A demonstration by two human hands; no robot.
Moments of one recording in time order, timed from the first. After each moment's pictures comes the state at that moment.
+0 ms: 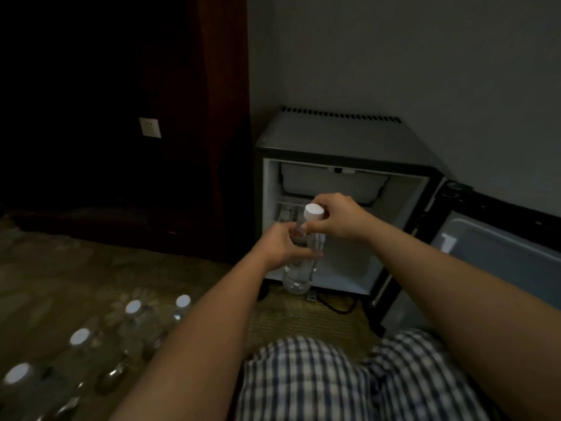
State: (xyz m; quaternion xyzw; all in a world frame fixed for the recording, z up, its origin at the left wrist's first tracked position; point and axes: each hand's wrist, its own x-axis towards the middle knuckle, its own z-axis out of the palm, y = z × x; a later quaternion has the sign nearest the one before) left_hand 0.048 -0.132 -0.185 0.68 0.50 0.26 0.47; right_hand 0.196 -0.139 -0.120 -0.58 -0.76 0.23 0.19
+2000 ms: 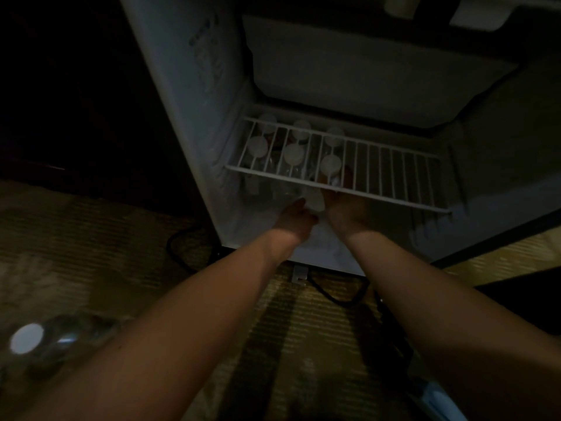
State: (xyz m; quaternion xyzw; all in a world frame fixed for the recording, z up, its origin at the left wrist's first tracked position) left_hand 0.168 0.048 -0.407 0.42 0.60 0.22 0.65; right_hand 0.256 0.052 -0.380 -0.75 -0.43 0.38 0.34
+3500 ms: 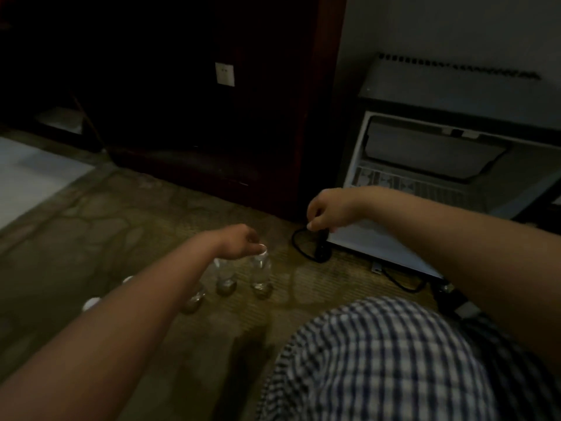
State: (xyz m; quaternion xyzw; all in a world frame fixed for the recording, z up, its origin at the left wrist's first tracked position) left_hand -0.174 -0.174 -0.223 0.69 0.64 -0.04 0.35; right_hand 0.030 -0.137 -0.140 -0.51 -0.79 0.28 -0.19
